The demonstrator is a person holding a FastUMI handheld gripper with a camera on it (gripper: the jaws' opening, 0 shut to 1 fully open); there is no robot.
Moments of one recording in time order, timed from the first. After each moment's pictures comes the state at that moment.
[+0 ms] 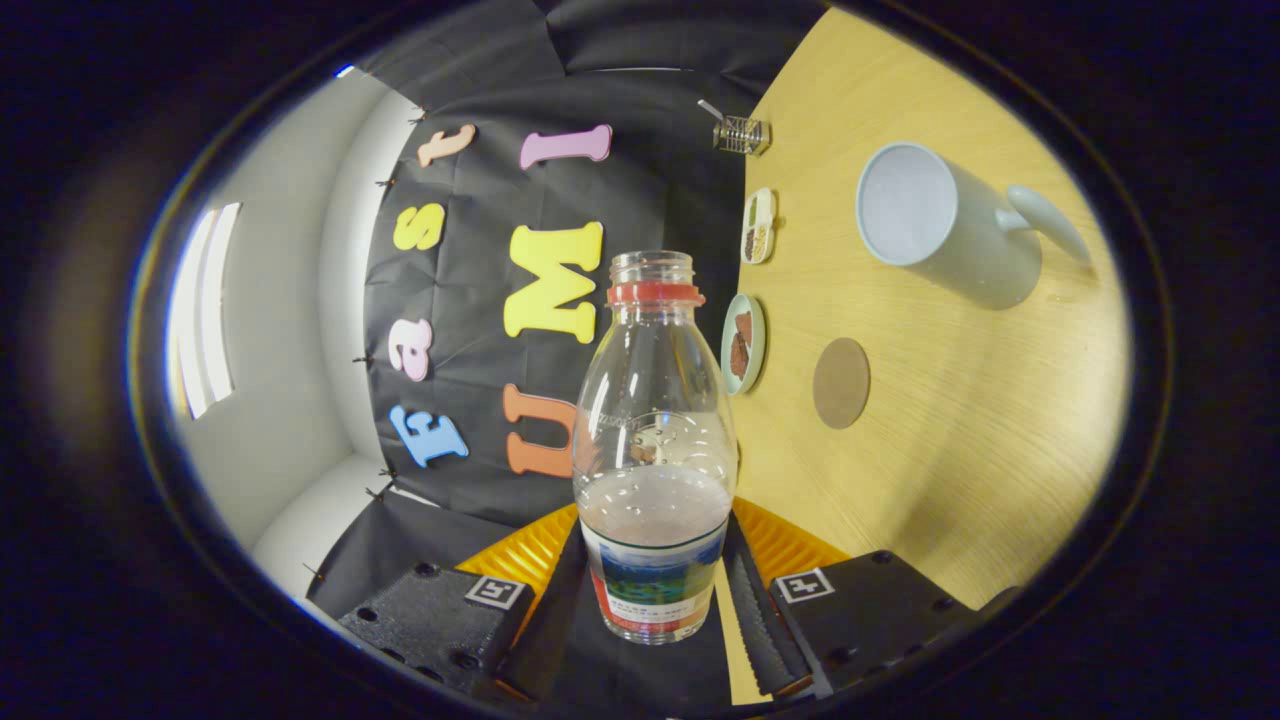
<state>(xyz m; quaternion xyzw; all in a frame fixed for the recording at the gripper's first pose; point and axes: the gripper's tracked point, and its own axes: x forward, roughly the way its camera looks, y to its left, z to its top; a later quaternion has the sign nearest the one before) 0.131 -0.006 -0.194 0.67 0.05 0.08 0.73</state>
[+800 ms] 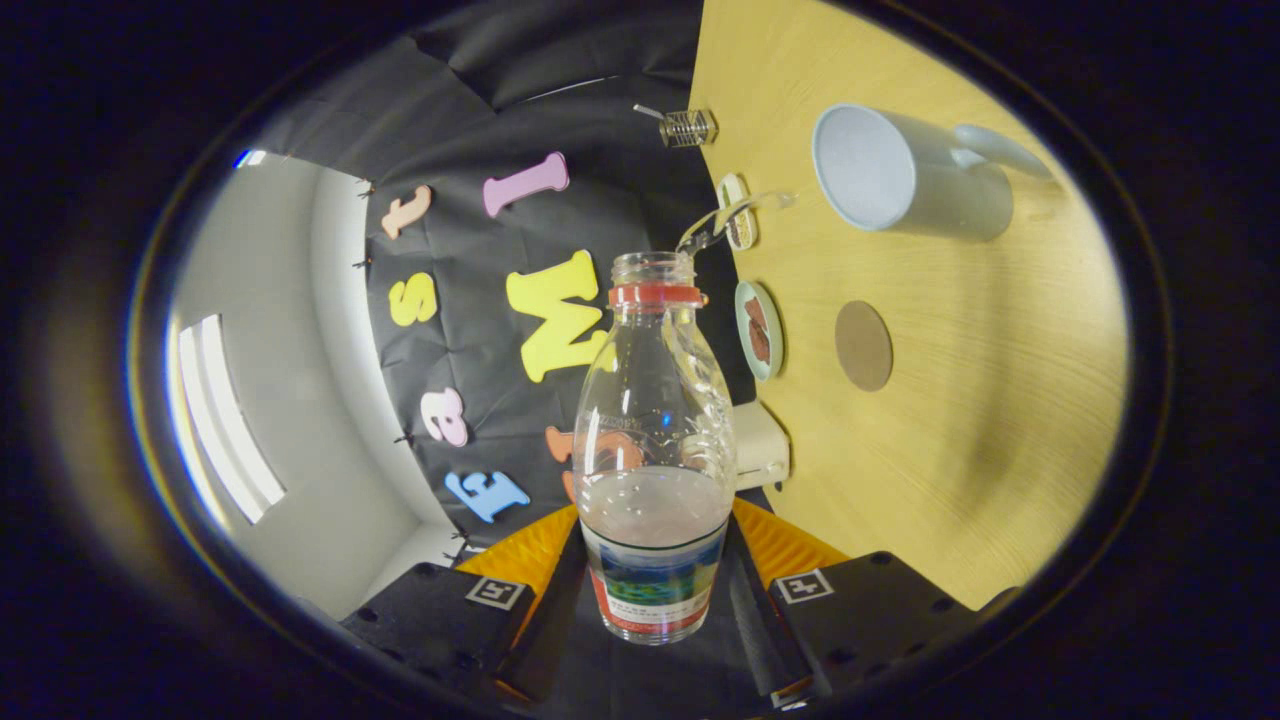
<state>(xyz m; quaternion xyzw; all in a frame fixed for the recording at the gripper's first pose) 0.129 -0.023 -0.167 0.77 0.02 0.10 0.63</state>
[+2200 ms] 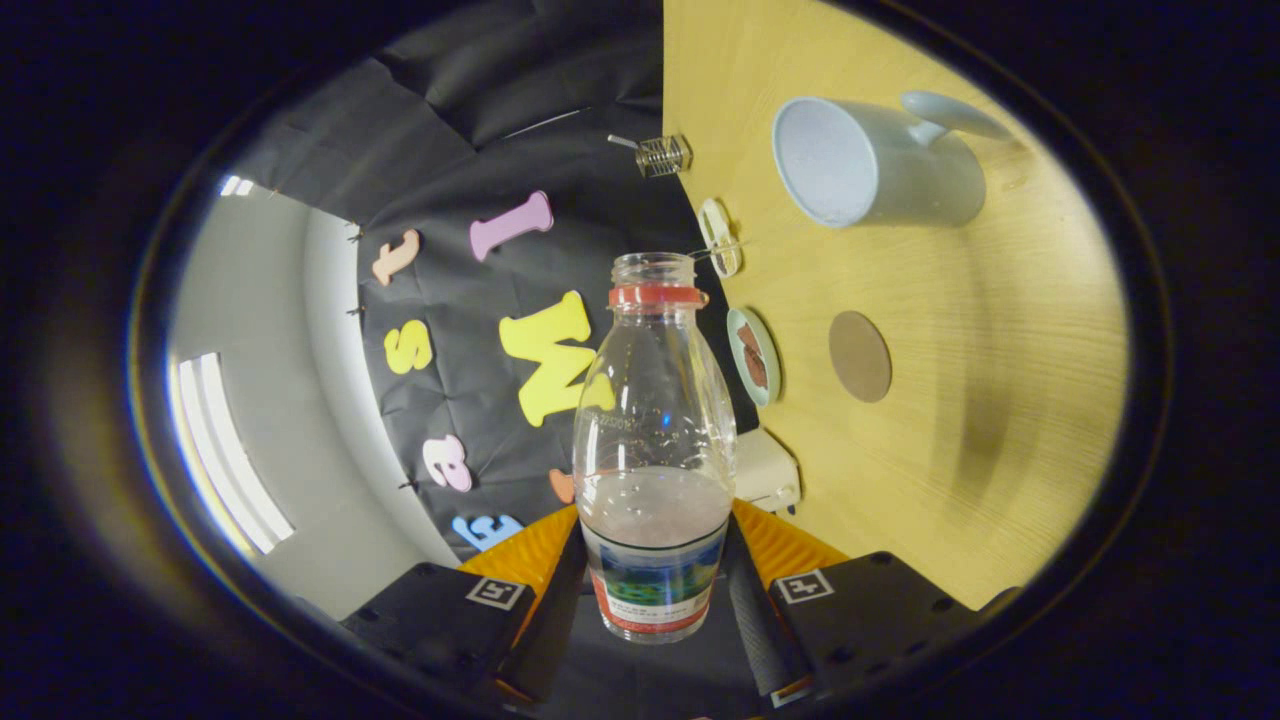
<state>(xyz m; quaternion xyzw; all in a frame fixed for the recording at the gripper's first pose) 0.157 -0.034 -0.177 0.80 -0.02 0.04 0.60</state>
